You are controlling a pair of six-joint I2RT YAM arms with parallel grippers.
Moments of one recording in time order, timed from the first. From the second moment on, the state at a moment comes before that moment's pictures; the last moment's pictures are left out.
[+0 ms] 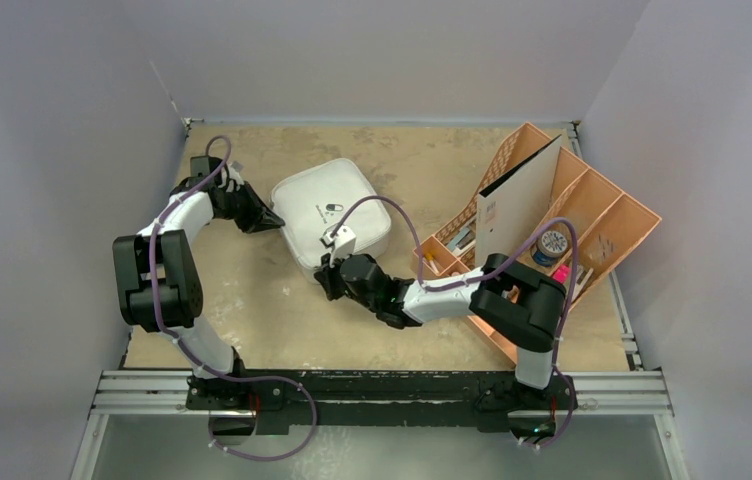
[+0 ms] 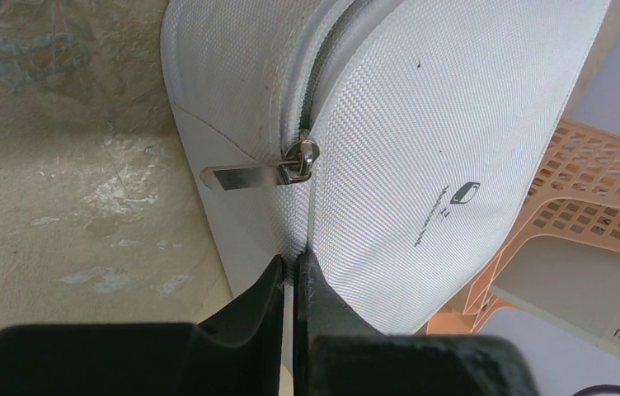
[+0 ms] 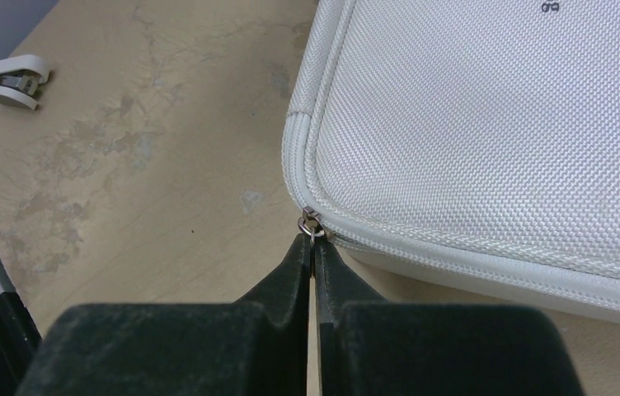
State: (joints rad) left arm 0.15 1.72 1.13 -0.50 0.57 -0.54; right arm 1.13 1.86 0.94 0.56 0.25 0.40
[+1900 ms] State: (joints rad) left arm 0.14 1.31 0.88 -0.53 0.62 -0.58; right arm 1.07 1.92 1.09 0.38 0.26 0.33
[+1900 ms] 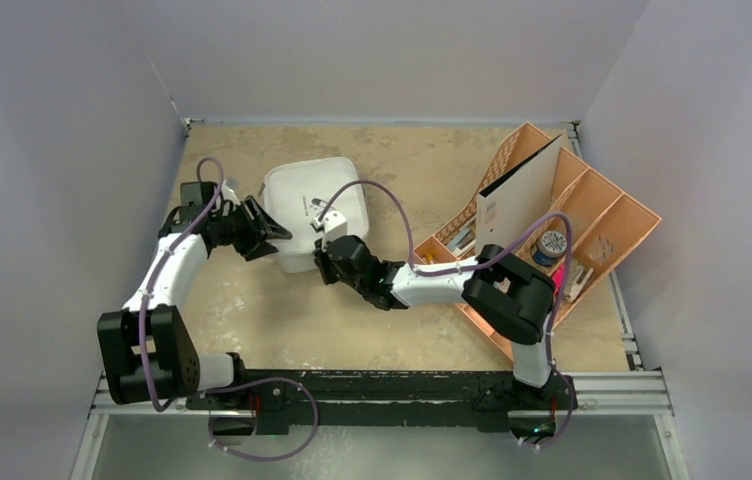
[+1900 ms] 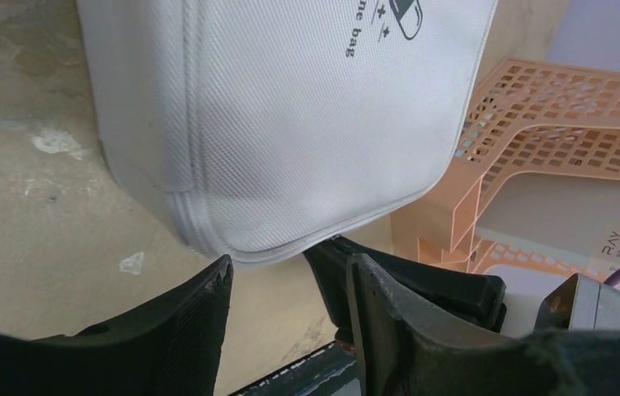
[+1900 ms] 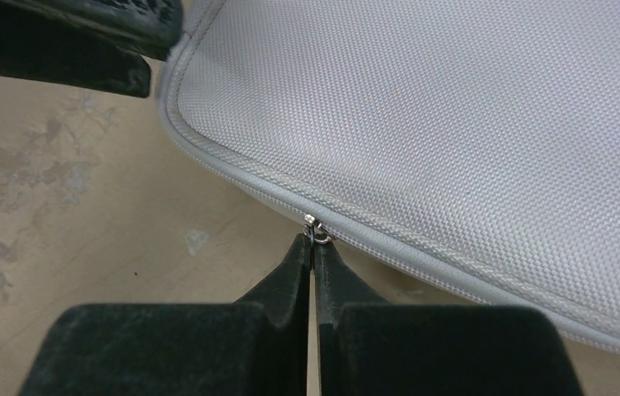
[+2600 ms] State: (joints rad) left arm 0.08 1.30 0.84 -0.48 0.51 -0.66; right arm 1.10 1.95 1.15 0.36 0.27 0.36
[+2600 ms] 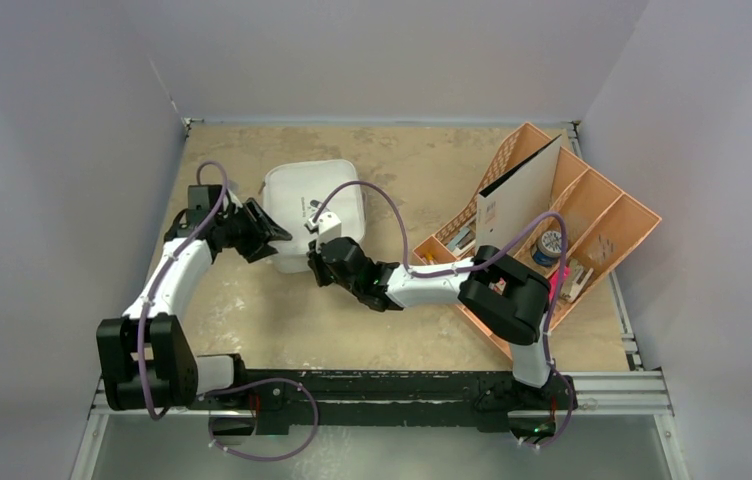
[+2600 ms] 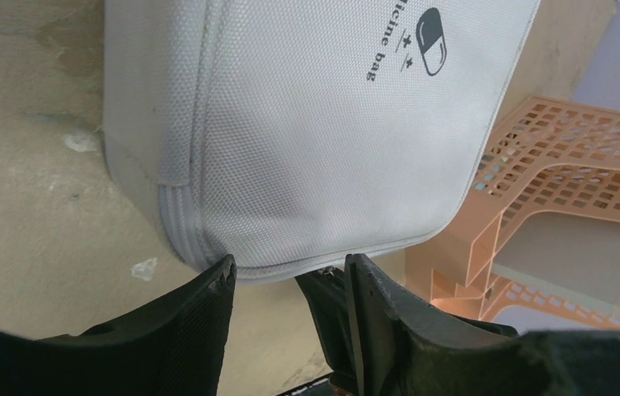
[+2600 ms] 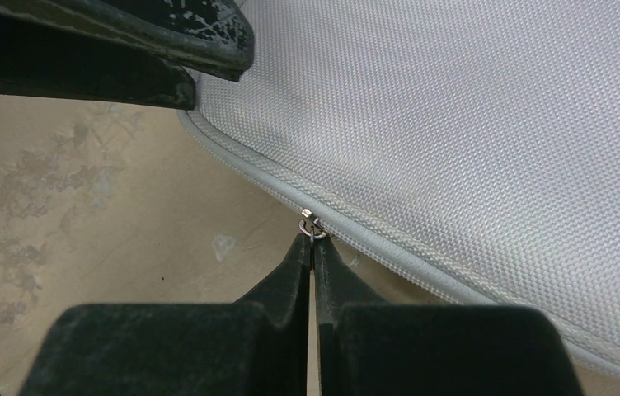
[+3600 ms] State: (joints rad) left arm 0.00 1.41 0.89 -0.51 0.31 -0.70; right arm 1.13 1.92 1.06 0.40 0.35 0.36
